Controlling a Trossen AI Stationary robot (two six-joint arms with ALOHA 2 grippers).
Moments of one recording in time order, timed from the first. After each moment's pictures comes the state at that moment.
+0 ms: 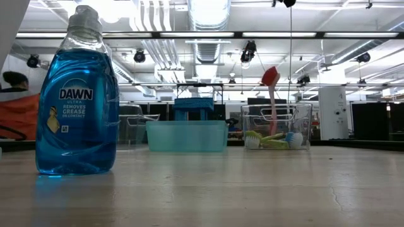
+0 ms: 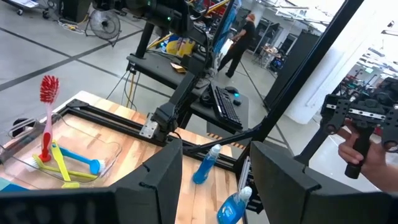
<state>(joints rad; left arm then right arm) -0.04 0.95 1.53 -0.65 -0.01 -0.42 -0.52 1.19 1.40 -0.06 0.31 0.36</state>
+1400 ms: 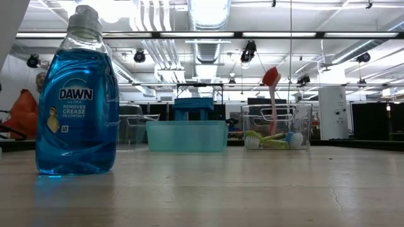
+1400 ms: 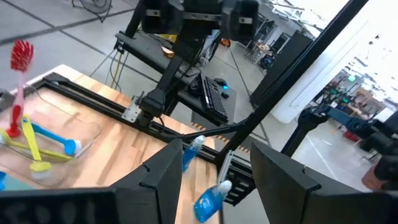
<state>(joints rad) -0.04 0.99 1.53 -0.64 0.04 -0.54 -0.05 1.19 1.40 -0.06 -0.09 0.52</state>
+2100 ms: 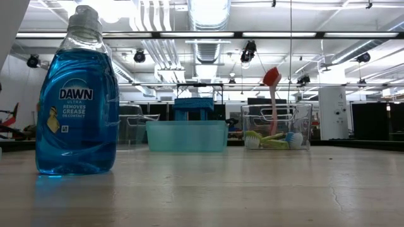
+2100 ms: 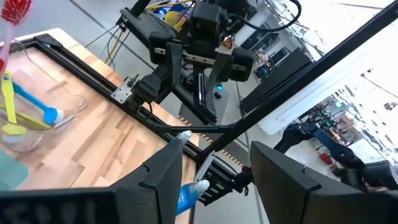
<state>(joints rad) -0.04 1.01 1.53 -0.64 0.04 -0.75 0.06 1.18 1.40 -0.54 -0.11 0.63</state>
